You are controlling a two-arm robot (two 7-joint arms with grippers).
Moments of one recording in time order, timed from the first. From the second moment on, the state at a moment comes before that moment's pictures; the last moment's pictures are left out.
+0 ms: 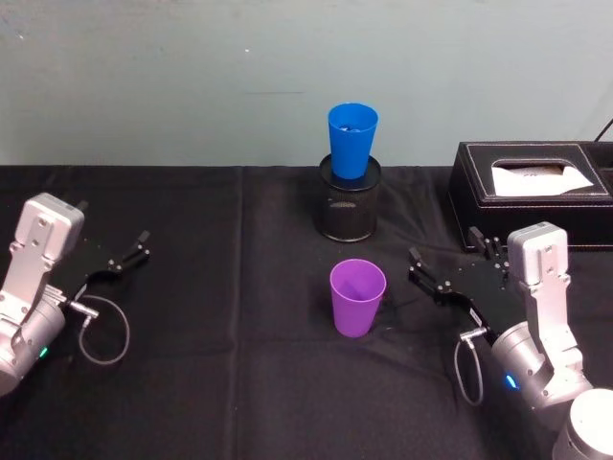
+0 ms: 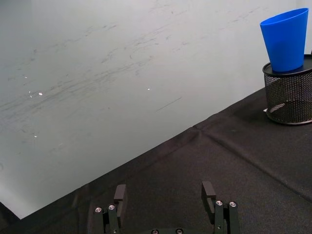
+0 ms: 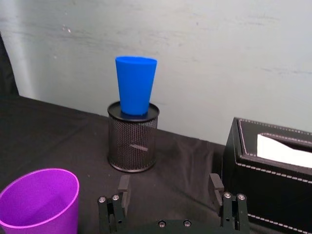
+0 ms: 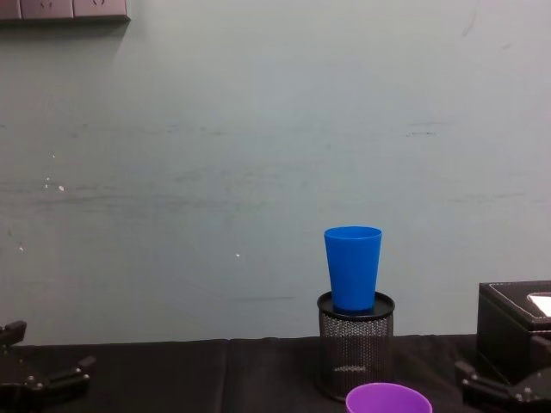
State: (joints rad) left arm -0.20 0.60 0.45 -1.41 -0.25 -0.12 0.03; right arm 0.04 0.27 -0.22 -1.48 0.10 -0.12 0.10
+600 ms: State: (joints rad) left arm -0.20 0.60 0.45 -1.41 -0.25 -0.12 0.03; right arm 0.05 0.25 -0.21 -1.45 0.09 -0.11 0.11
